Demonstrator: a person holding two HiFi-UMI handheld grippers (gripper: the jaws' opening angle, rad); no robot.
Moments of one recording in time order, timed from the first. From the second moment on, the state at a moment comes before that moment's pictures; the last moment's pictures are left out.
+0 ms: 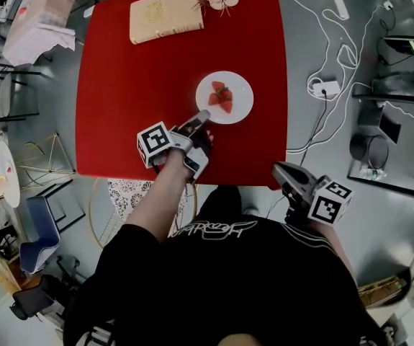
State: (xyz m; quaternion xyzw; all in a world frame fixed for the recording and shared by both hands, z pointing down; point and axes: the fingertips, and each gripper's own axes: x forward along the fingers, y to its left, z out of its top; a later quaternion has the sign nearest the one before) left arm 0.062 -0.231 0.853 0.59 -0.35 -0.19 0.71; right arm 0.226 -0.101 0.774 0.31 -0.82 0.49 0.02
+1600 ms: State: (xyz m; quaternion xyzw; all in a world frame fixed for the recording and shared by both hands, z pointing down) left arm 0.079 -0.233 0.846 0.70 -0.40 0.01 0.59; right arm 0.219 -0.110 0.761 0.30 -0.82 0.49 -0.01
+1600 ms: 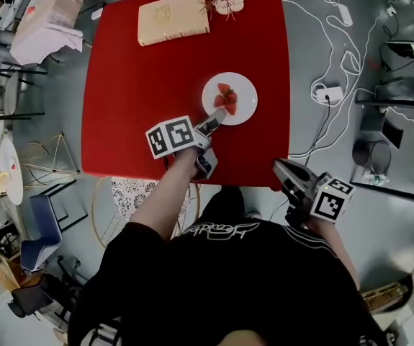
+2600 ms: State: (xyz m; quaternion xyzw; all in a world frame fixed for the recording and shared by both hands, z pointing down) left arm 0.091 -0.217 0.862 0.79 -0.37 0.32 0.38; right arm 0.226 -0.091 0.764 0.29 -0.82 0.50 -0.02
